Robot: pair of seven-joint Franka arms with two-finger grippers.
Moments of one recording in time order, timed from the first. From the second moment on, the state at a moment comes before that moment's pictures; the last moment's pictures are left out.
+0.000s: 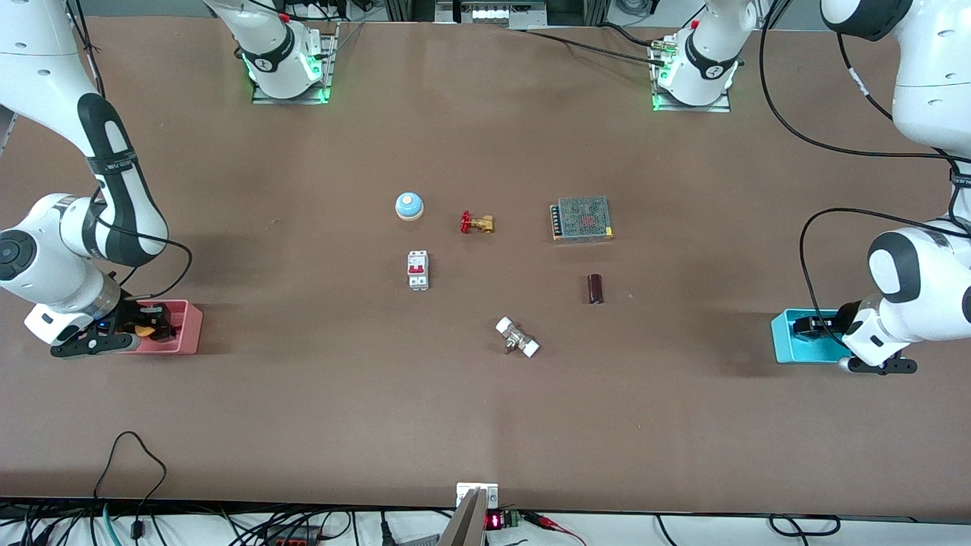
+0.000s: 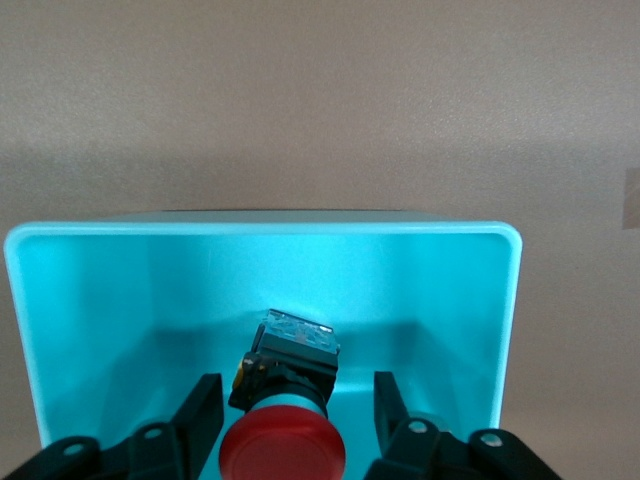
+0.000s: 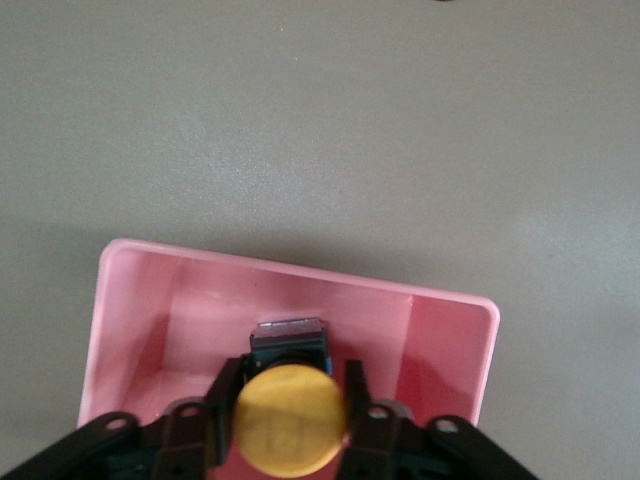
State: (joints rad) left arm 0.28 0.73 -0.03 -1.56 0.00 2.17 0.24; right arm -0.21 0.62 -0.01 -1.75 -0.14 2.50 -0.32
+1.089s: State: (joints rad) left arm 0.27 0.46 -0.06 -1.58 0.00 1.97 0.26; right arm -0.16 0.33 0.19 -1.68 -0.03 1.98 -0.05
